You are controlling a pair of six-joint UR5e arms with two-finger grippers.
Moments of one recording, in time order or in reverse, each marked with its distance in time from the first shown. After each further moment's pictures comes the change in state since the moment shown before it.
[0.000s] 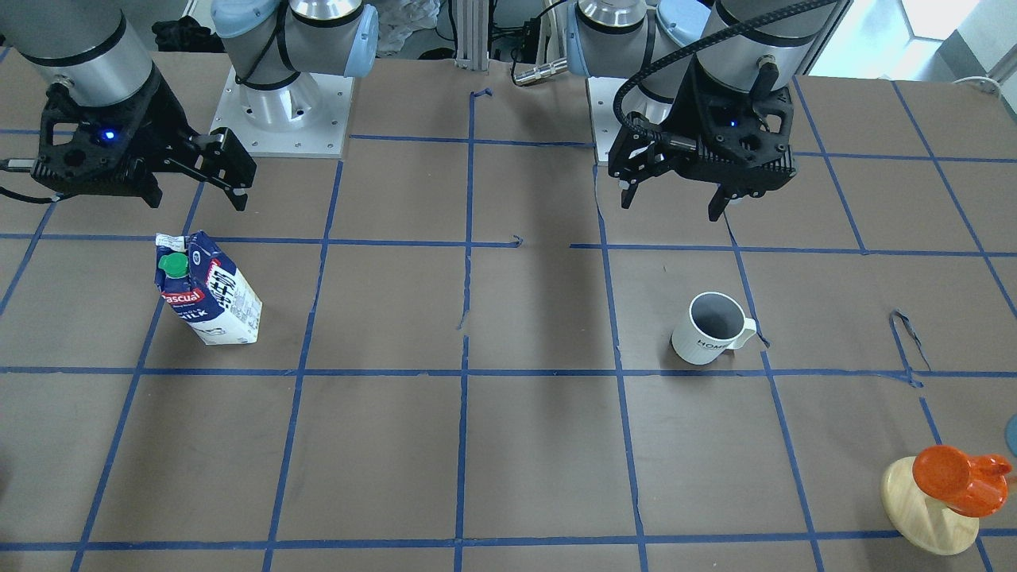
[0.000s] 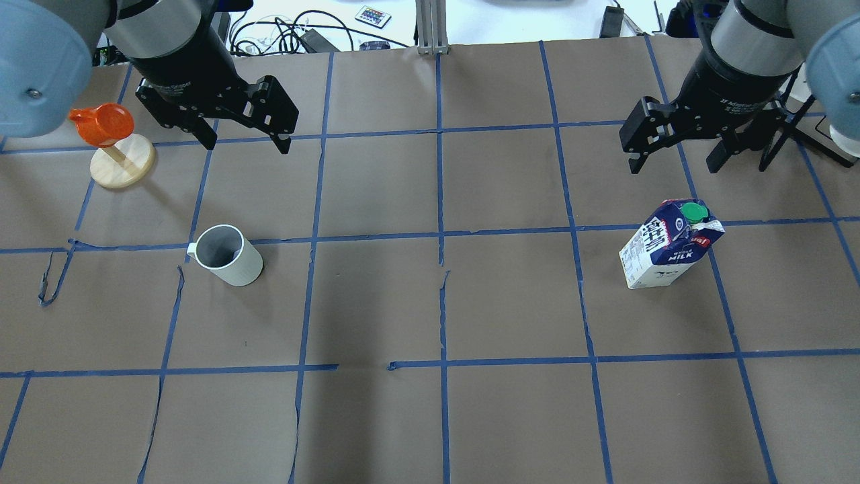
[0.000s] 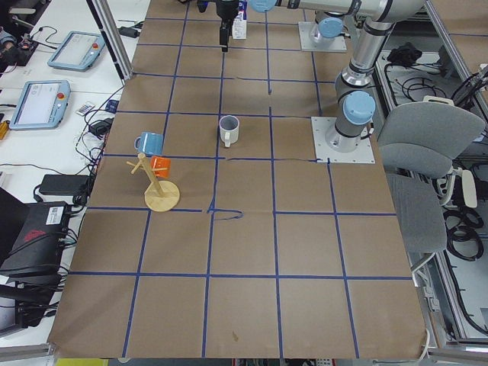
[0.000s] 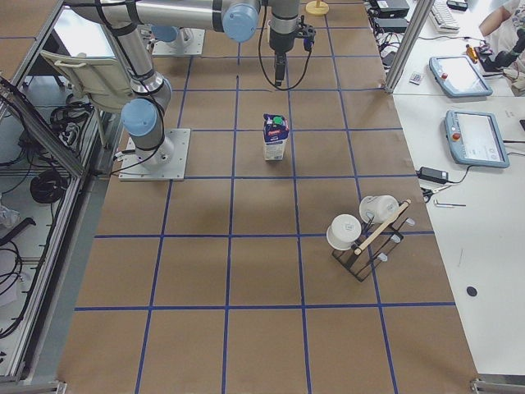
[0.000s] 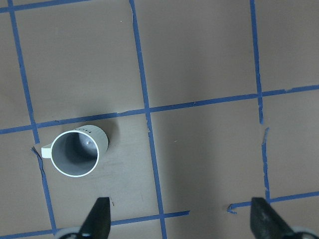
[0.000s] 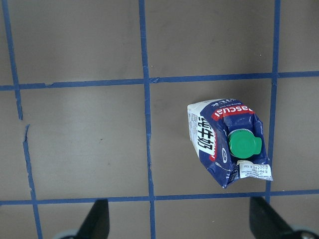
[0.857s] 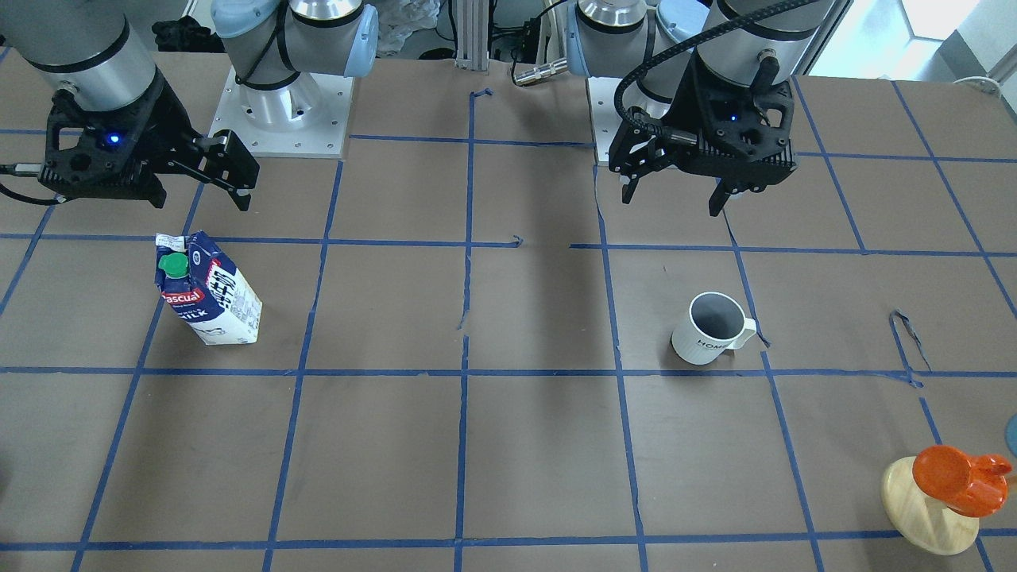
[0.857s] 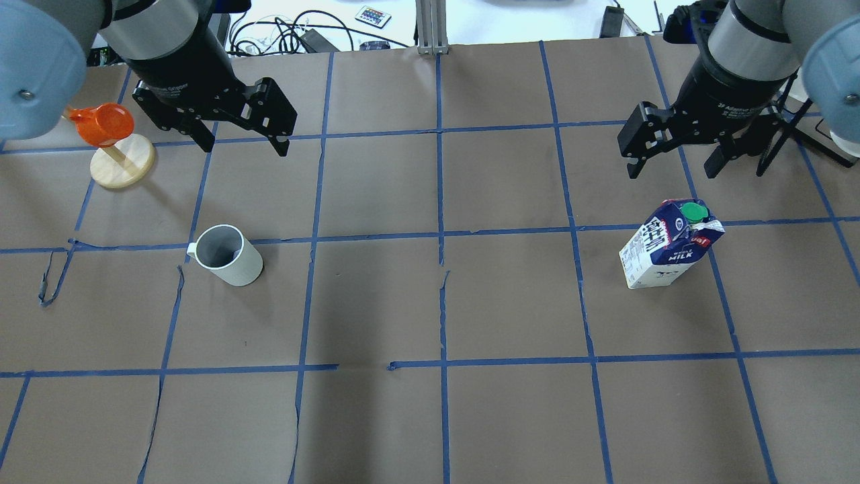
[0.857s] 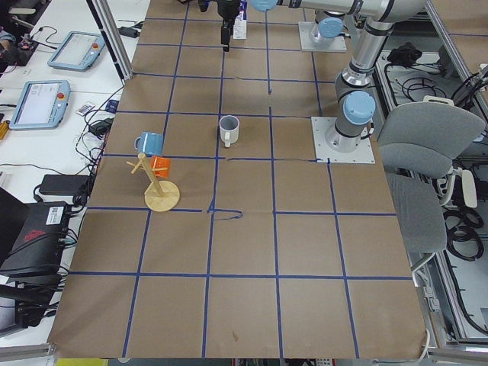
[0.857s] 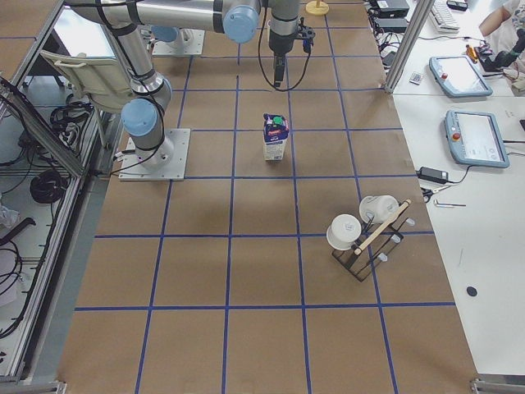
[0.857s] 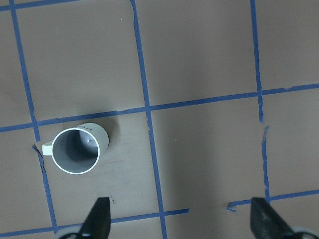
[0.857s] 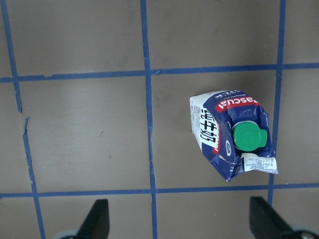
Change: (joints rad) left arm 0.000 0.008 -0.005 -0.009 0.000 0.000; right arm 0.000 0.002 0.009 0.031 0.004 0.001
